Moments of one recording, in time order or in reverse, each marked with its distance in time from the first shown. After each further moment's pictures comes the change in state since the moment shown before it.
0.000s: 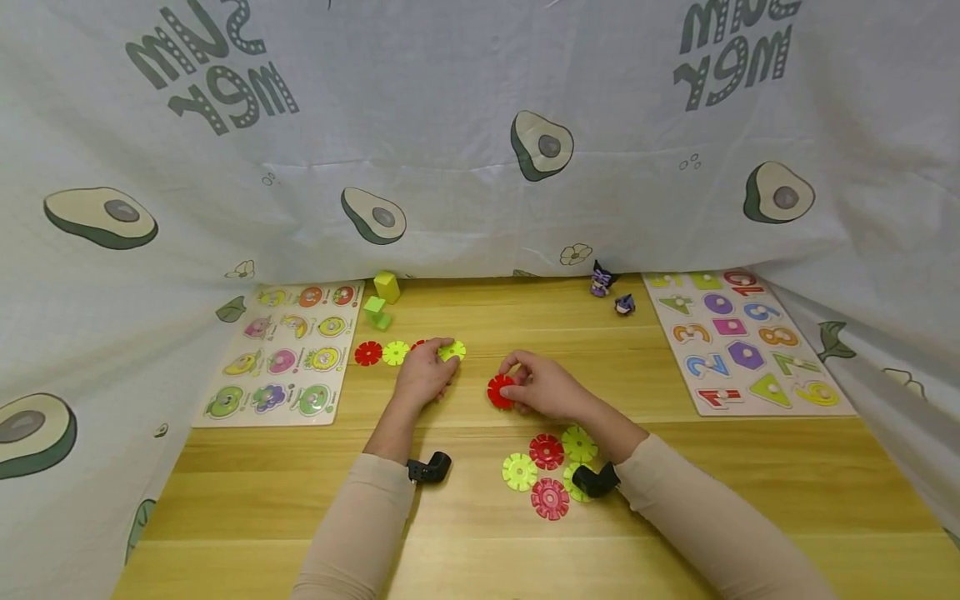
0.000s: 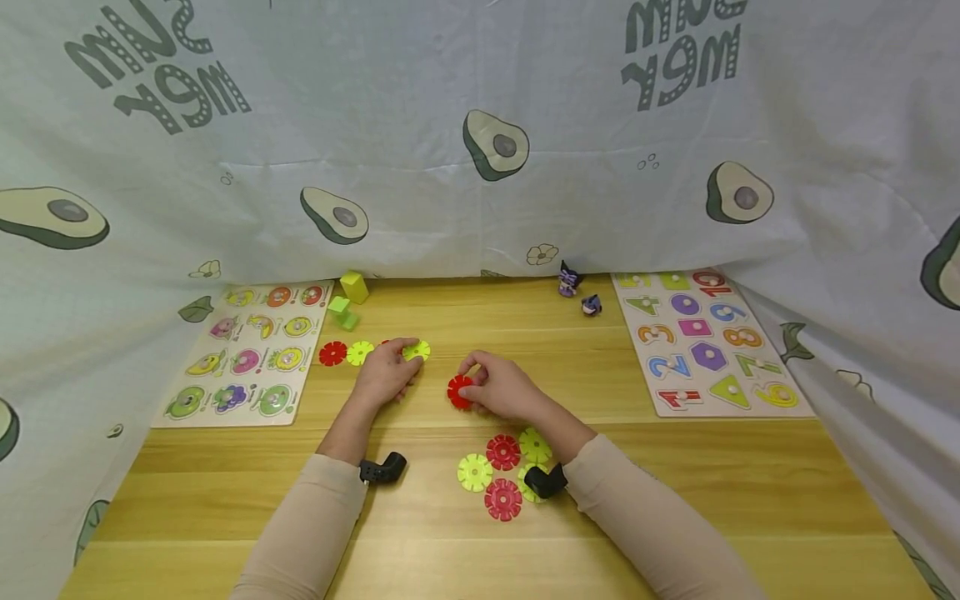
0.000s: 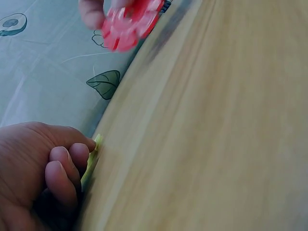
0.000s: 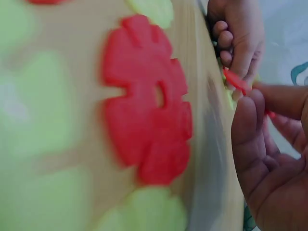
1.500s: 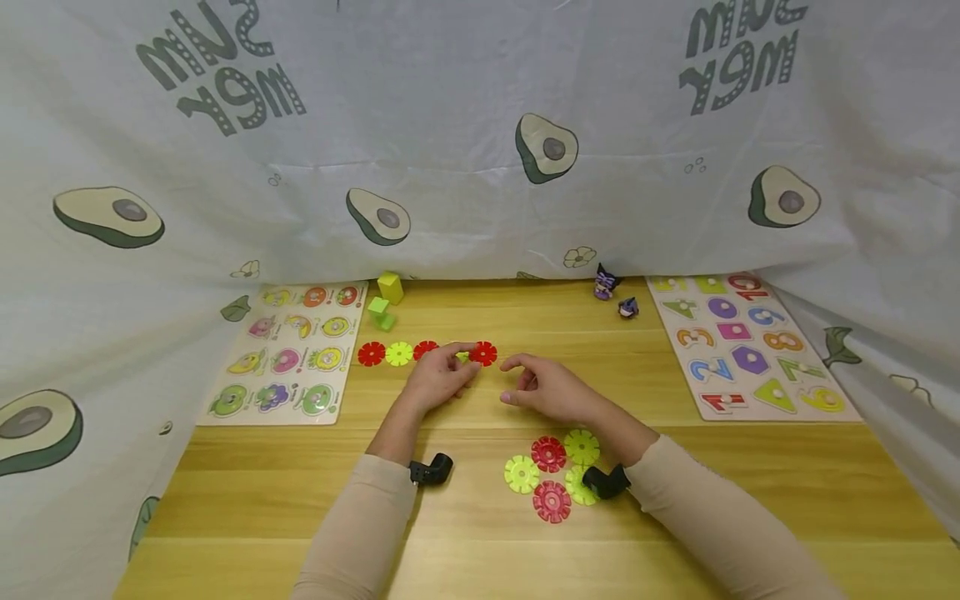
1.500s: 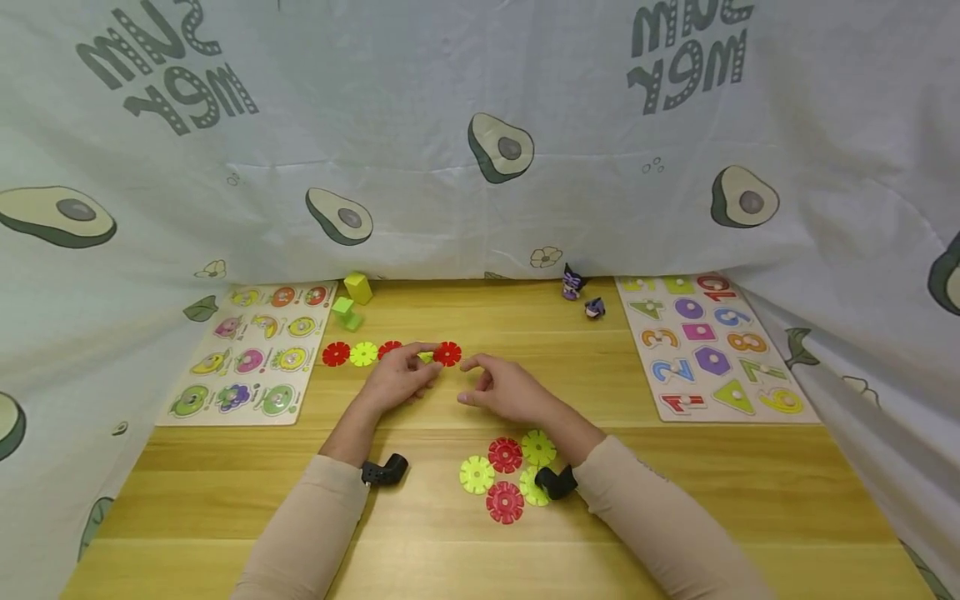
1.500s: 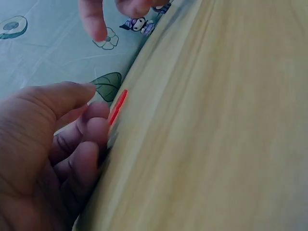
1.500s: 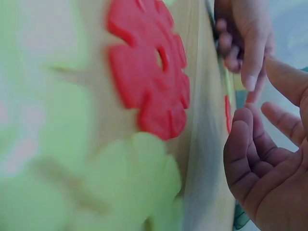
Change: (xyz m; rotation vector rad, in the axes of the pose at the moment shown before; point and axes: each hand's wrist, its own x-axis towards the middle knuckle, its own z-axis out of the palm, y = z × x) left_hand -0.002 0.003 0.003 -0.013 -0.196 0.150; right_hand 0.001 0.002 -0.008 -0.201 -0.030 -0.091
